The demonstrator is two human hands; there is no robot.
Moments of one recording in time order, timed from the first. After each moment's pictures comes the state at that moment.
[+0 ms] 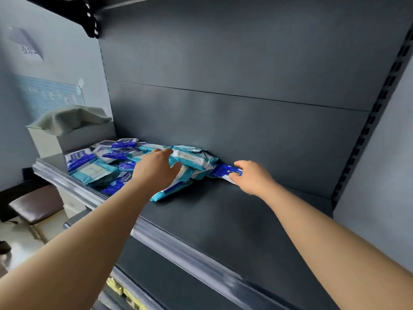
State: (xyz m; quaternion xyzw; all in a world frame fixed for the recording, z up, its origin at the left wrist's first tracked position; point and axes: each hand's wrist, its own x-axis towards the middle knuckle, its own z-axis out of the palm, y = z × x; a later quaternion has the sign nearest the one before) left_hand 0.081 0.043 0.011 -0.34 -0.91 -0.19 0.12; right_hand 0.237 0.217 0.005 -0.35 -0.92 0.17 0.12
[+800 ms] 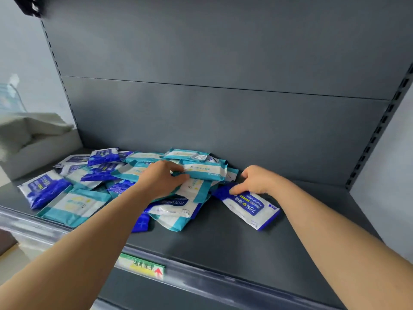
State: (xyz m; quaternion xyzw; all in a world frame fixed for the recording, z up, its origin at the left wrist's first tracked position) left_hand -0.037 0.073 -0.014 -0.48 -0.84 -0.25 -0.06; right_hand 0.165 0.221 -0.002 -0.46 -0.85 0.24 0.00
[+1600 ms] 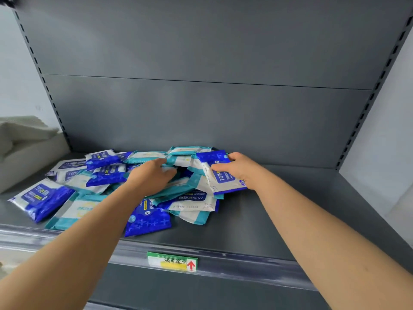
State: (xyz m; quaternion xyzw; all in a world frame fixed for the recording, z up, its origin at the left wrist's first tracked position) left_hand -0.084 0.047 -0.011 -0.48 -0.86 -0.17 -0.10; right_hand 0.108 0.169 -0.007 -0.49 -0.69 0.50 0.20
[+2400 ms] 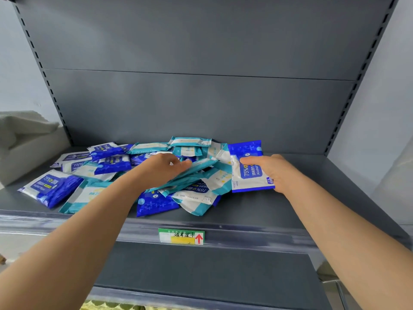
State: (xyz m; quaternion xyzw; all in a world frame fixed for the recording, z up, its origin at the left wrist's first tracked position) left_hand -0.065 0.010 0.005 -0.57 -0.79 -0.17 -0.16; right_hand 0.179 0.126 -0.008 -0.54 -0.55 0.55 0.32
